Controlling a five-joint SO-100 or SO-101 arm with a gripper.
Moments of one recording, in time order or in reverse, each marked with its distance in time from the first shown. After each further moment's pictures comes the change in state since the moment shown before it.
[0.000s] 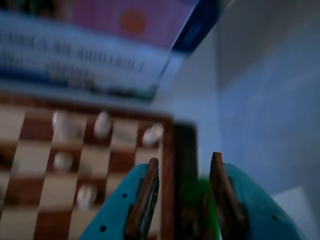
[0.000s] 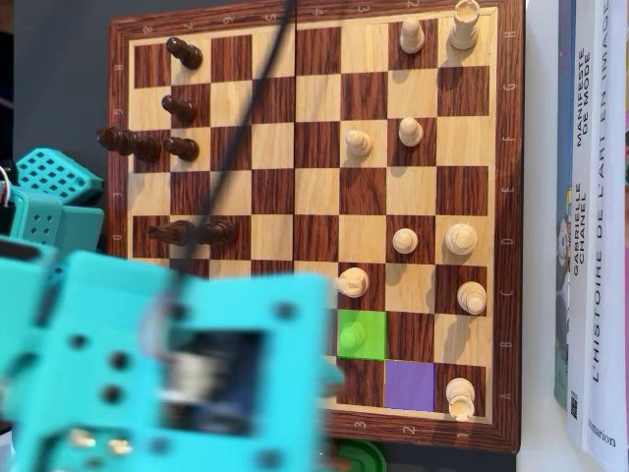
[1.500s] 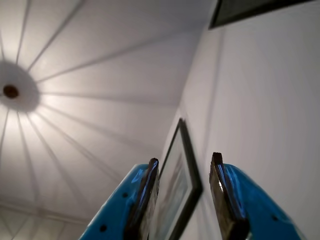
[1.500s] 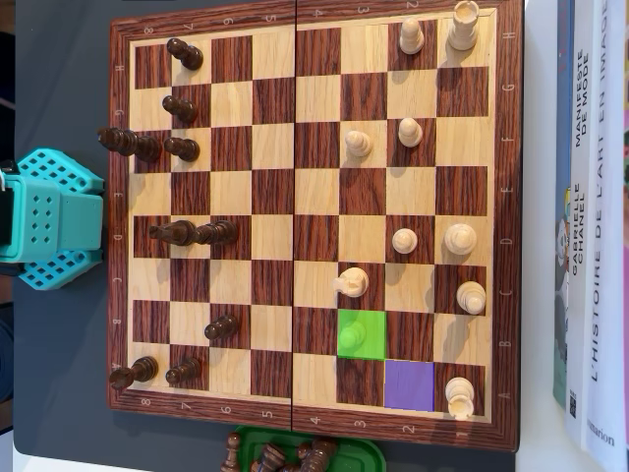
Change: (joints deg) arm -11.7 69.8 71.4 -130.2 12.9
